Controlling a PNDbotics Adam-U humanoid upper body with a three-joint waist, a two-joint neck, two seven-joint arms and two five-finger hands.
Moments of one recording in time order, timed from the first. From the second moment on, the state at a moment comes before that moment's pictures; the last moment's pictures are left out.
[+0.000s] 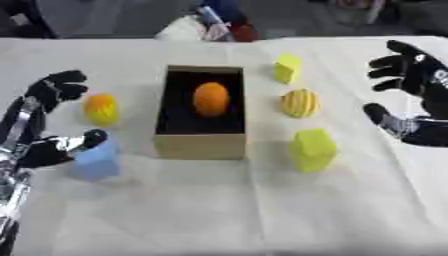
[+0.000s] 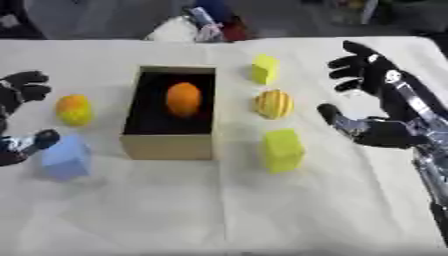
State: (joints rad) left arm -0.14 0.38 0.07 -1.77 -0.16 -0.20 -0.11; right arm -0.31 -0.49 0.09 -1.75 0.00 -0.17 0.25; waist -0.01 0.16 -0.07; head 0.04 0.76
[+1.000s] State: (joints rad) left arm -0.16 0.47 0.05 -1.76 -0.30 -0.20 -0.24; right arm -0.31 -0.49 0.10 -1.75 0.00 -0.17 0.28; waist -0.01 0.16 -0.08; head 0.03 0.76
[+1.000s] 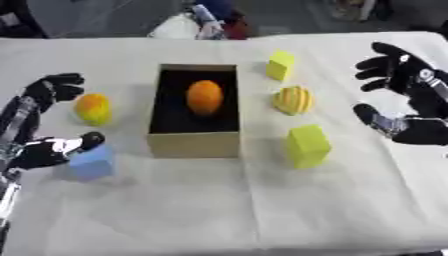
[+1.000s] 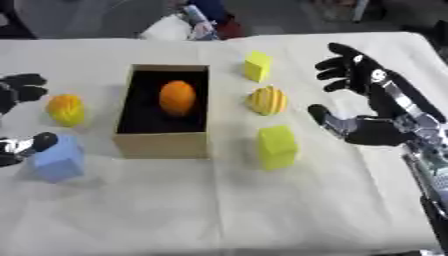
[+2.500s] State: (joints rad) left arm -0.32 0.66 -0.11 -1.49 -0.55 -0.13 -0.54; right arm -0.30 -0.50 0.11 -1.74 0.00 -0.17 0.30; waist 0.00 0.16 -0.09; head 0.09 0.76
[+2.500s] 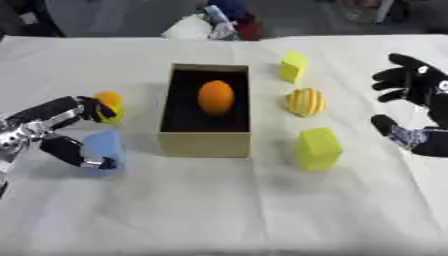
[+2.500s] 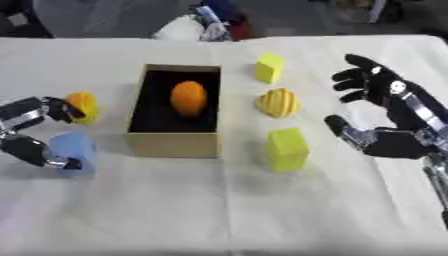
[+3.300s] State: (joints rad) left arm -0.25 0.66 -0.11 -1.52 -0.57 -0.11 -0.54; right arm -0.30 -0.50 0.11 -1.74 0.00 -0.16 0.30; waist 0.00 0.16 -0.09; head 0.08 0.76
